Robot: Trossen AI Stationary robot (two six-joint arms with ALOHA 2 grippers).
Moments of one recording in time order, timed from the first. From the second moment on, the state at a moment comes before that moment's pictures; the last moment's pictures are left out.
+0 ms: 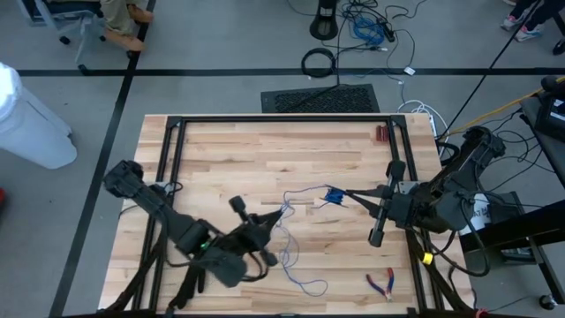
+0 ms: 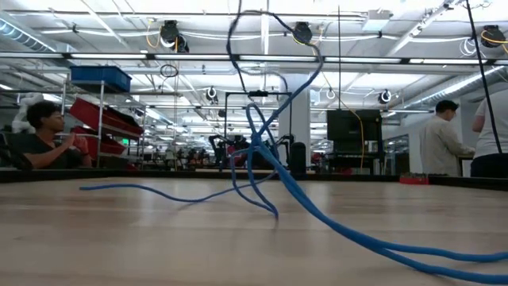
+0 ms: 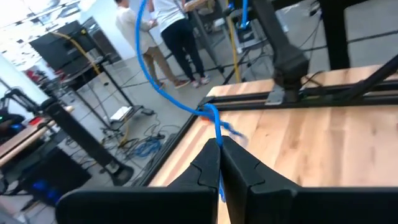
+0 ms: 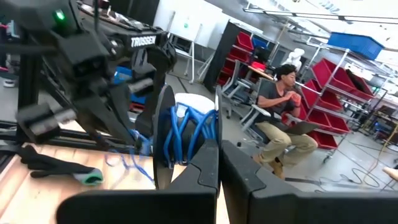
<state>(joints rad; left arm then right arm) -0.61 1.72 1.61 -0.41 -1.21 -0.07 0.79 1.14 1.25 -0.13 1.12 -0.29</state>
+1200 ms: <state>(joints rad) -0.42 1.92 1.61 0.08 -0.66 0.09 0.59 1.35 1.25 0.02 1.28 -0.34</state>
